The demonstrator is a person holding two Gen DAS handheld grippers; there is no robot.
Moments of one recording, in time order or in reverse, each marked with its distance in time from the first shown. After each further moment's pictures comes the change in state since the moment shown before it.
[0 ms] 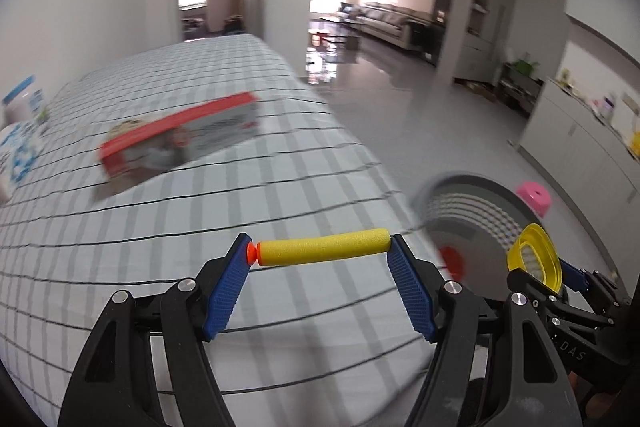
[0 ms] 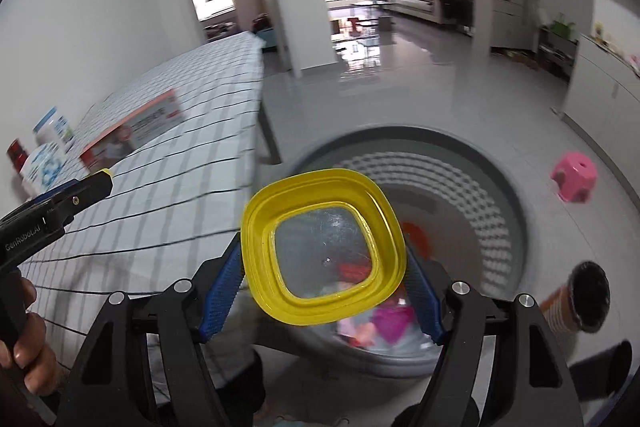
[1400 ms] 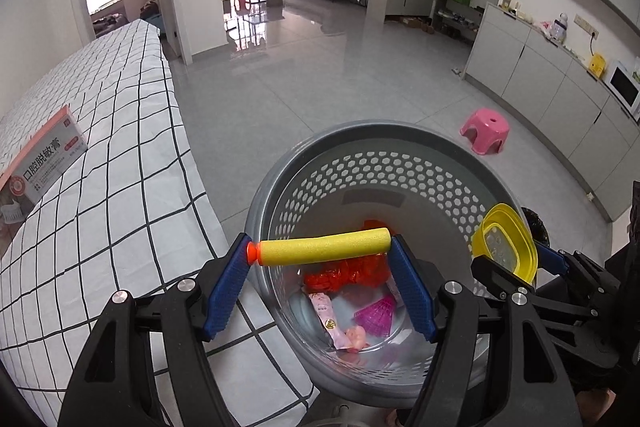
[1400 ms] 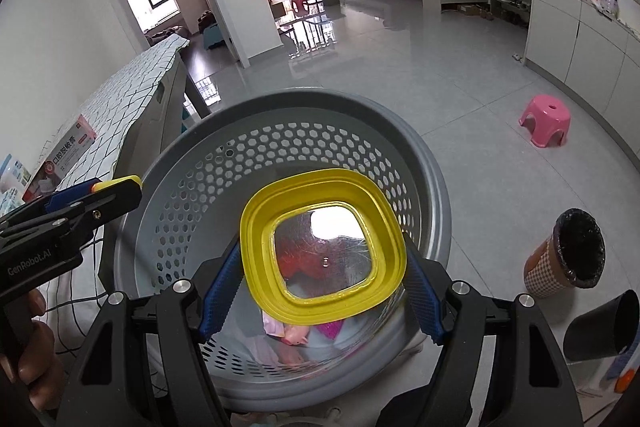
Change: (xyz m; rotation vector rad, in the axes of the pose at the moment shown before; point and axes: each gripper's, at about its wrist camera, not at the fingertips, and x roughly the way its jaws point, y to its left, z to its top) left arm 0.091 -0.124 0.010 0.204 0.173 -0.152; right arm 0.047 -0.097 -0.005 0.150 0.085 -0.062
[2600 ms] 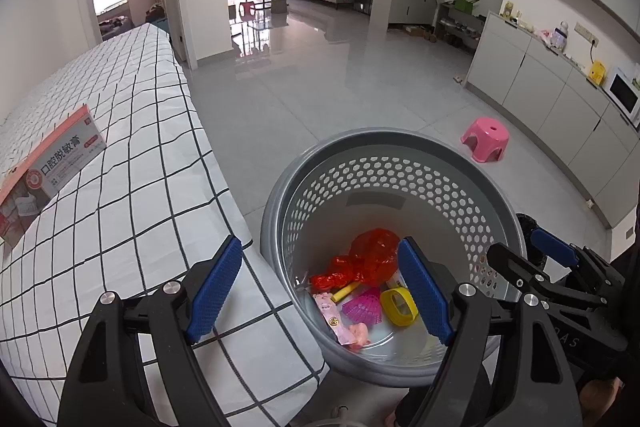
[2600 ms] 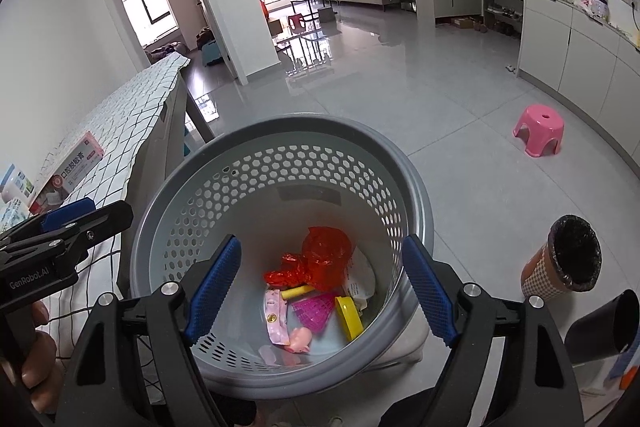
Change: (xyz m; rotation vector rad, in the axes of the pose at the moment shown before) left arm -0.022 0.010 -0.005 -0.017 -0.029 0.006; right arm -0.028 0.001 -0.001 0.016 -0.068 -0.006
